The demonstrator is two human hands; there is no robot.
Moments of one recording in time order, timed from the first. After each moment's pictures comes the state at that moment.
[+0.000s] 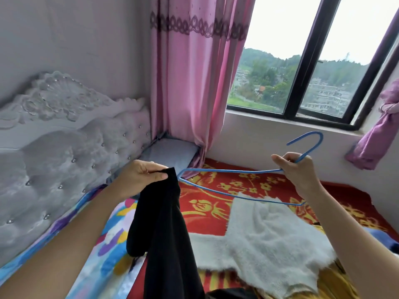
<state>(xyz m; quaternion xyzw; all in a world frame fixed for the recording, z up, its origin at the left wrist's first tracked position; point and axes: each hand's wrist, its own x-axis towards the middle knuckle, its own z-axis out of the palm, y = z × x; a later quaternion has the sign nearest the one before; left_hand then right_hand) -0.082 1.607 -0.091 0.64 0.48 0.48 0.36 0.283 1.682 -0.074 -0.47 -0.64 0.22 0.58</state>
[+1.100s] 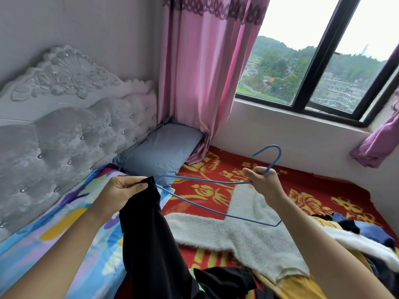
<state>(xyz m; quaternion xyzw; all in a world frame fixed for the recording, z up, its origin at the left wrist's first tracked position) -0.116 1.556 -0.173 0.49 0.49 0.59 0.43 0.221 1.660 -0.138 -0.53 -0.62 0.33 0.47</state>
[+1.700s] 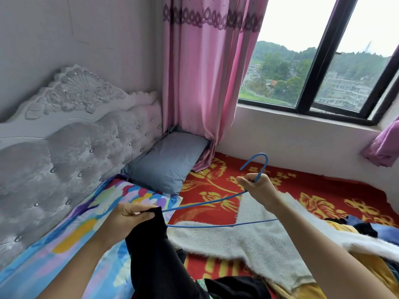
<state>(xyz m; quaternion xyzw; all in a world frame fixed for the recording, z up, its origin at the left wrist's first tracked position) -0.116 1.528 -0.182 0.55 0.53 0.51 0.40 0.199 1.653 -0.138 -0.51 -0.71 0.29 0.39</state>
